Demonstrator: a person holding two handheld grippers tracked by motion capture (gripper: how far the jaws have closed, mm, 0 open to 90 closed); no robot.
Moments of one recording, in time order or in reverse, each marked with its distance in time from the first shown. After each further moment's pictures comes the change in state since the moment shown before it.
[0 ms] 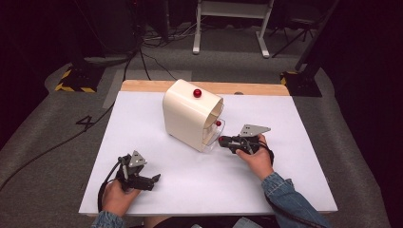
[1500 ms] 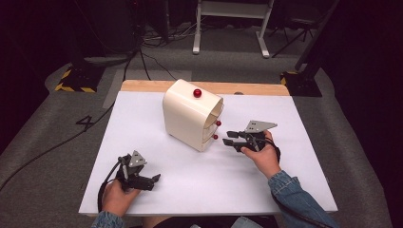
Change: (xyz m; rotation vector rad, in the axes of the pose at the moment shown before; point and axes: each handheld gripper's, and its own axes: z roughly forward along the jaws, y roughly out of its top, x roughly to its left) left arm 0.000 0.000 0.000 0.001 -0.001 -0.001; right arm -0.007 0.013 -0.014 0.004 -0.011 0.011
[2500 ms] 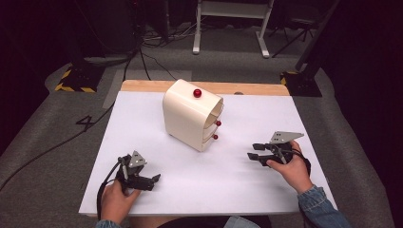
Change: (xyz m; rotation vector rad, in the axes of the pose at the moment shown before) left arm 0.000 0.000 0.000 -0.004 0.005 0.002; right arm 0.005 -0.024 -0.079 0.164 -0.055 0.053
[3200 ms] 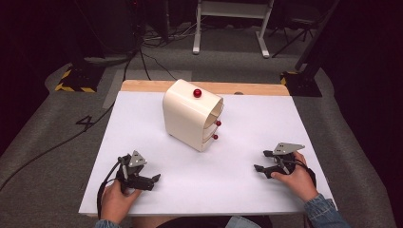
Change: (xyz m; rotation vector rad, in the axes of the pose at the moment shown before) left arm 0.000 0.000 0.000 0.004 -0.007 -0.004; right arm -0.011 -0.056 0.004 0.099 -0.103 0.011
